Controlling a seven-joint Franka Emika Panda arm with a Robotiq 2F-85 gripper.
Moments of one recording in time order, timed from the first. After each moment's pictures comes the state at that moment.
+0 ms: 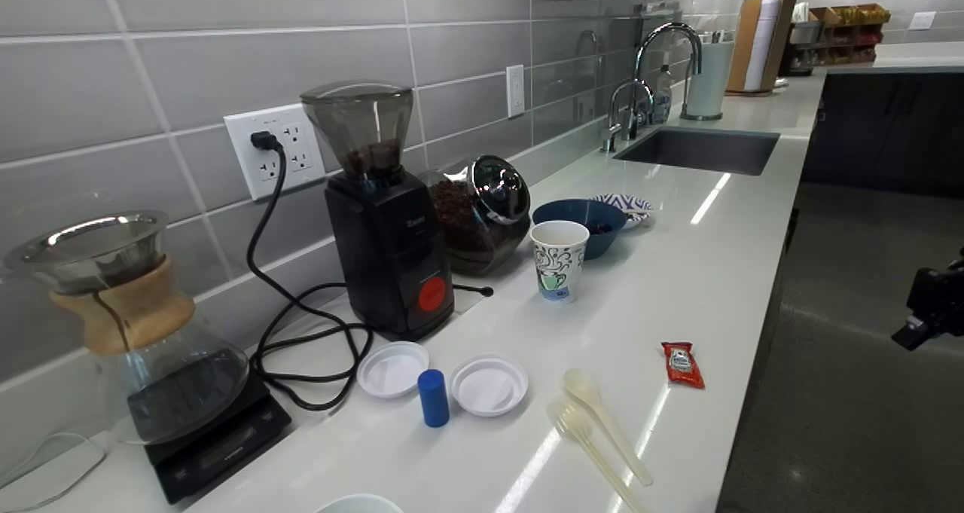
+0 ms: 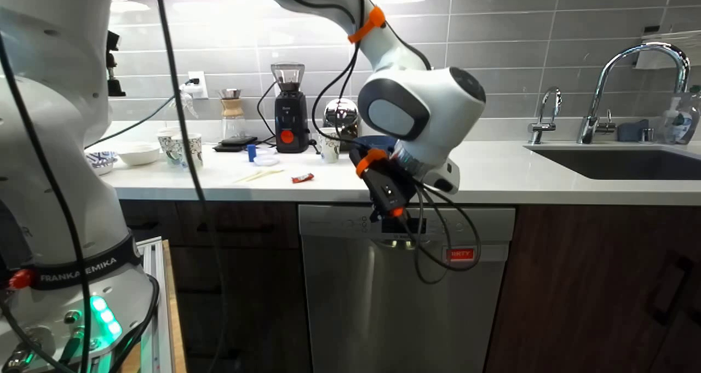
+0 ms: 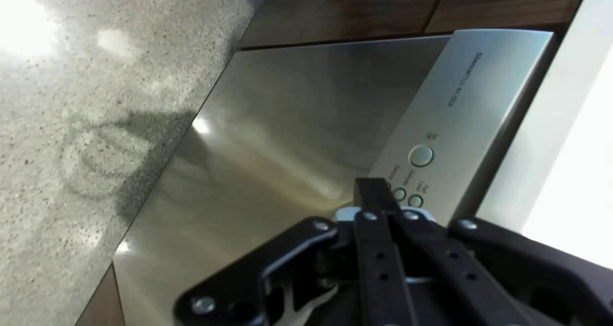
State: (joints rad) arm -0.25 0.35 -0.18 -2.11 0.63 2.08 -0.82
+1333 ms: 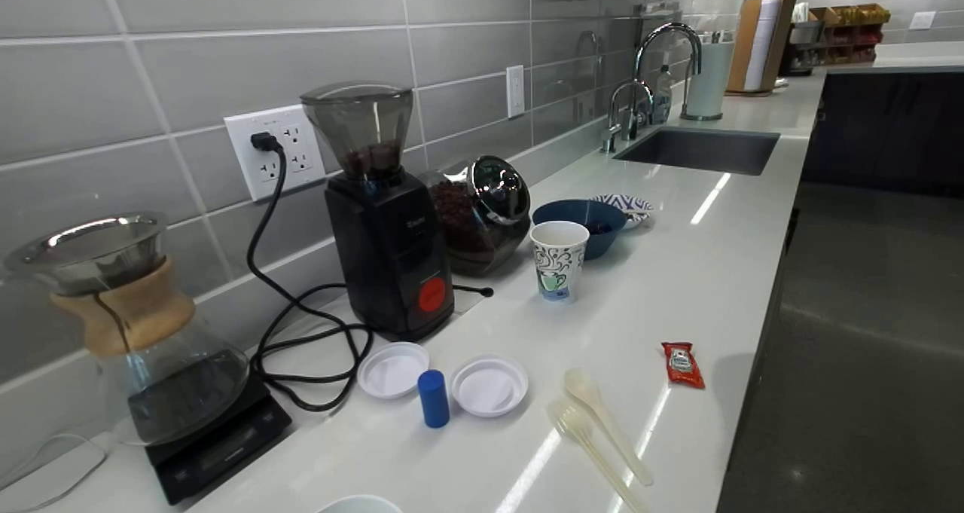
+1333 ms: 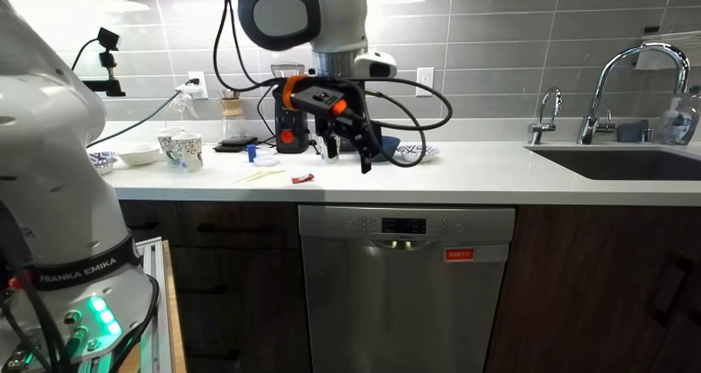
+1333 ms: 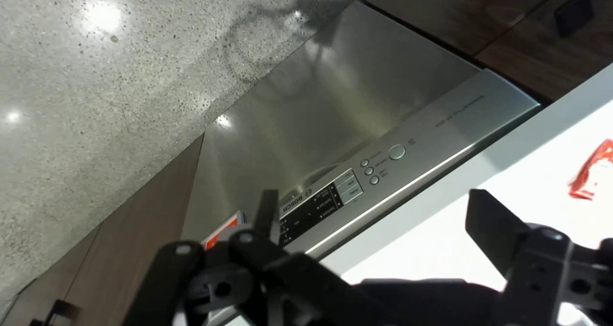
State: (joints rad) arm -0.17 -0.33 -0.15 -2.61 0.27 2.41 -0.71
